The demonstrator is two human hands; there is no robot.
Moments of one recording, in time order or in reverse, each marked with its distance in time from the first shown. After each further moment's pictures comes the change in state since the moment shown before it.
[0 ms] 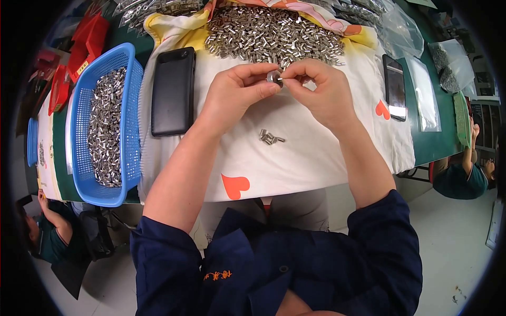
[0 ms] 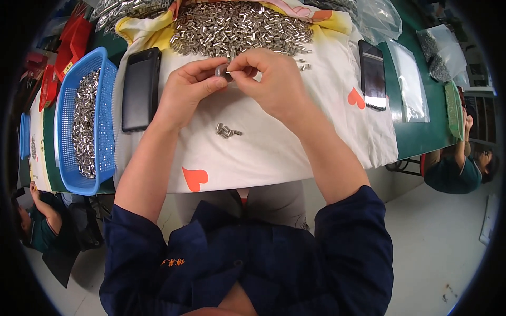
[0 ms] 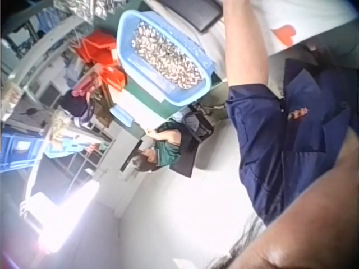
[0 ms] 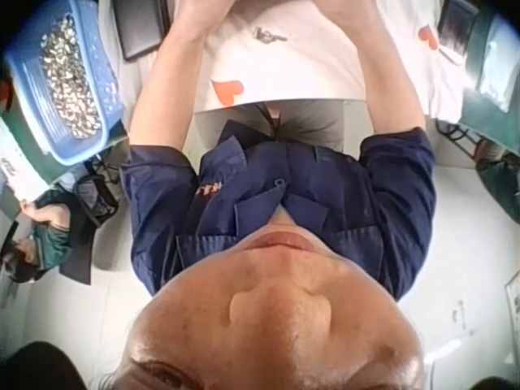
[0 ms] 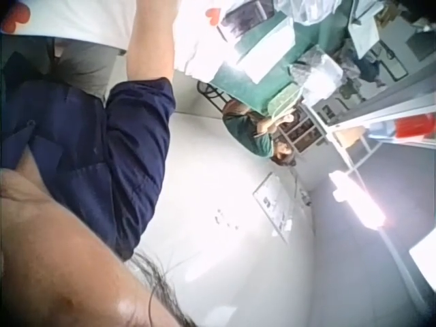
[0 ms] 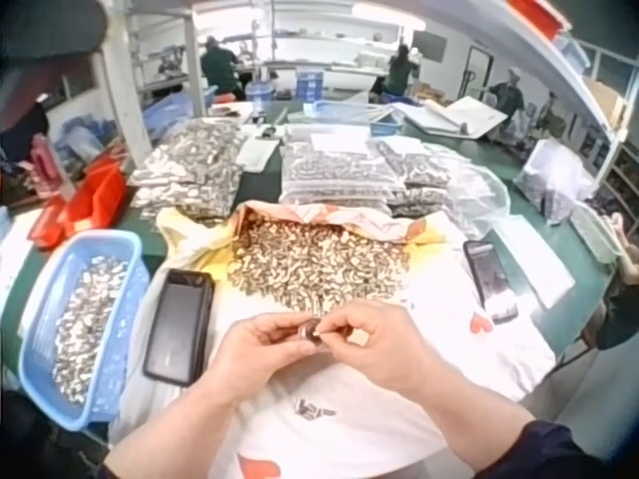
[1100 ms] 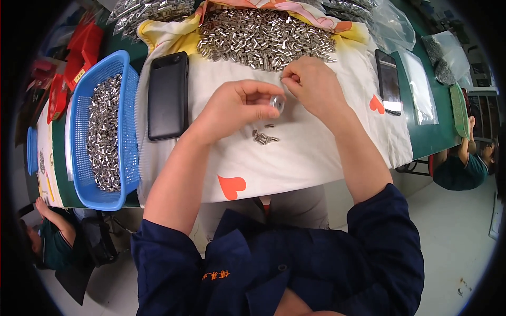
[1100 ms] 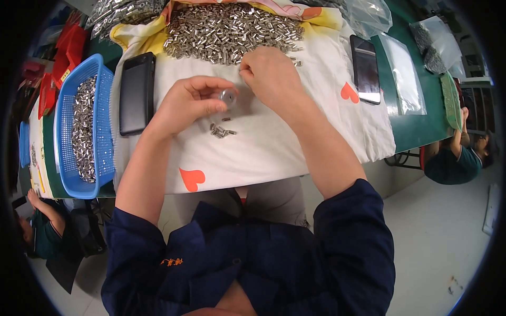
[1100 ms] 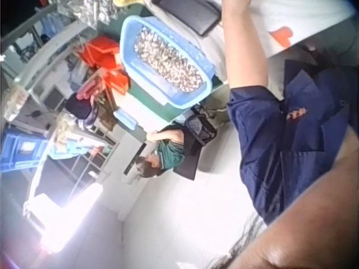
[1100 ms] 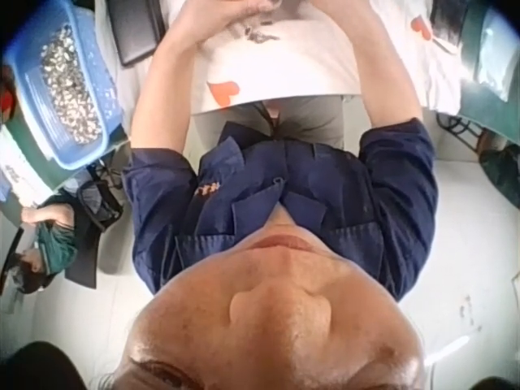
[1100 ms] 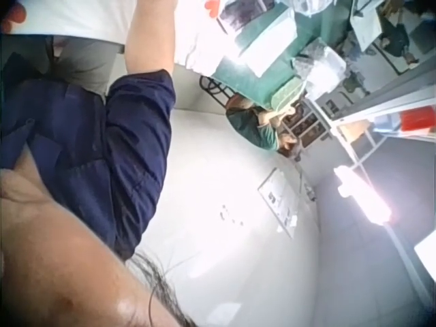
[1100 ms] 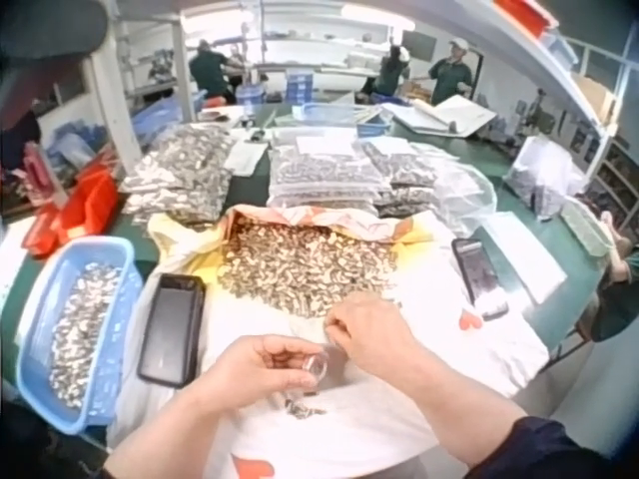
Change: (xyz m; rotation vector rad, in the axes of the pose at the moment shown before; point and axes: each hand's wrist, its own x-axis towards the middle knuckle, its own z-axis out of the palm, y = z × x) left_hand -0.010 0.009 0.006 0.270 -0.238 -0.163; right_hand 0.006 0.024 -0.007 -0.696 -0.070 -0.053
